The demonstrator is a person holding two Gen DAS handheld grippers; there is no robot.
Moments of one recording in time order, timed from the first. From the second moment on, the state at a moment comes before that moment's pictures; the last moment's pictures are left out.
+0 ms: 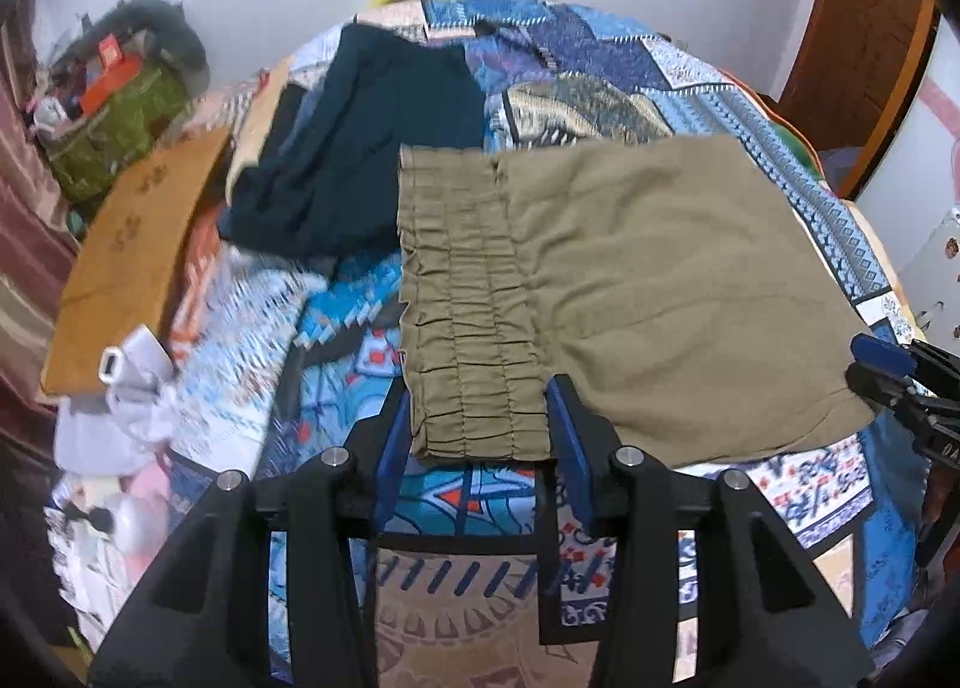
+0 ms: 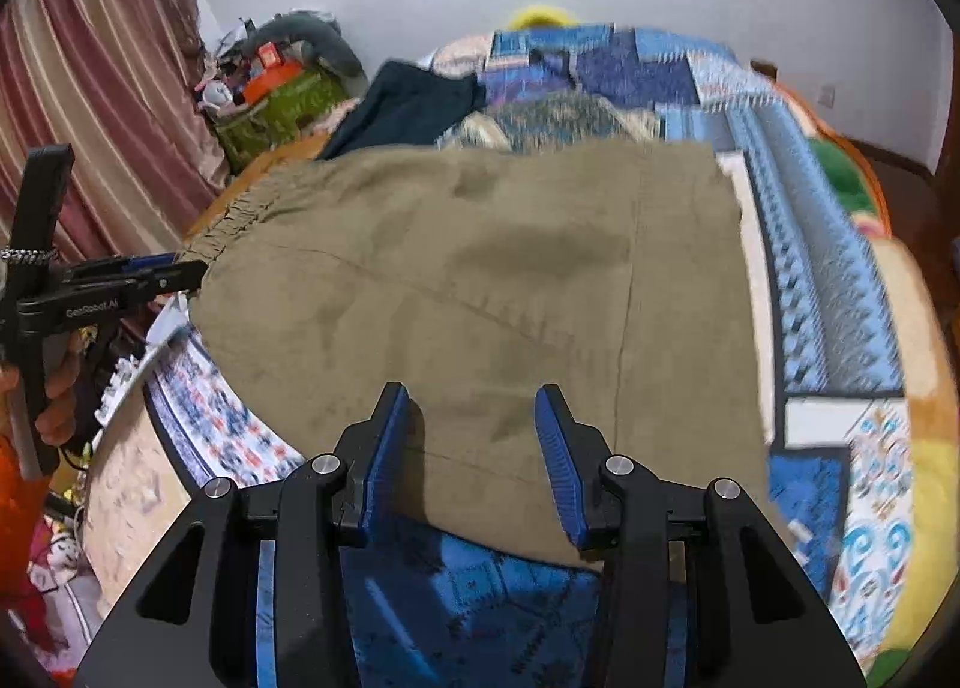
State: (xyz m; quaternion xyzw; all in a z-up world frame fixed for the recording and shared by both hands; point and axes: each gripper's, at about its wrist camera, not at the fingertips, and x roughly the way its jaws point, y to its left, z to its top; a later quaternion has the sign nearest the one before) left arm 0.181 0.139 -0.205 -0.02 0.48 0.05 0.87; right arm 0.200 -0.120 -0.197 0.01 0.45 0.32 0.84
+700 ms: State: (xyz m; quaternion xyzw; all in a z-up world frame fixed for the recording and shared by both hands) left arm 0.174 0.143 -0.206 -0.01 0.47 0.07 0.88; right arm 0.171 -0.187 -0.208 -0.02 0.47 0.23 0.85
